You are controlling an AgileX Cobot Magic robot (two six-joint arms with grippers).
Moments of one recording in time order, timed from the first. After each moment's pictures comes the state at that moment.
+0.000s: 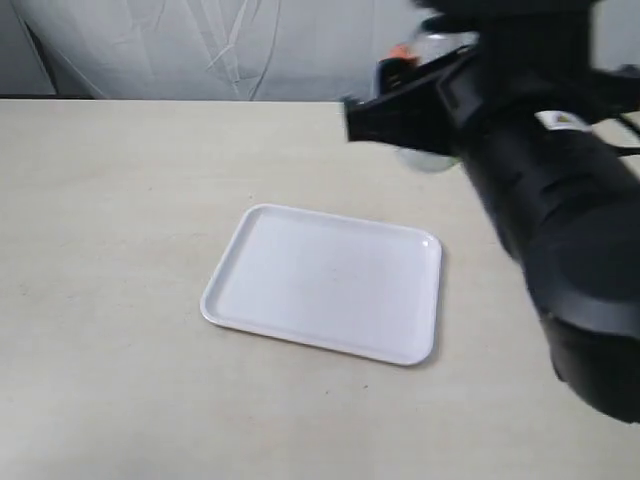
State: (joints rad) left arm 0.04 0.00 0.00 0.08 0.23 -0.04; right arm 1.29 1.31 -0.78 1.49 -1.09 -1.24
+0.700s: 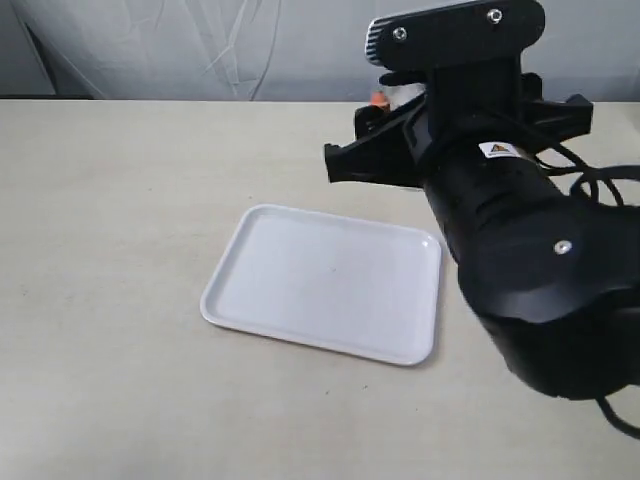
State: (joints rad) left arm 0.04 0.00 0.00 0.08 0.23 -0.04; right arm 1.23 1.42 -0.78 1.46 -0.93 -1.23
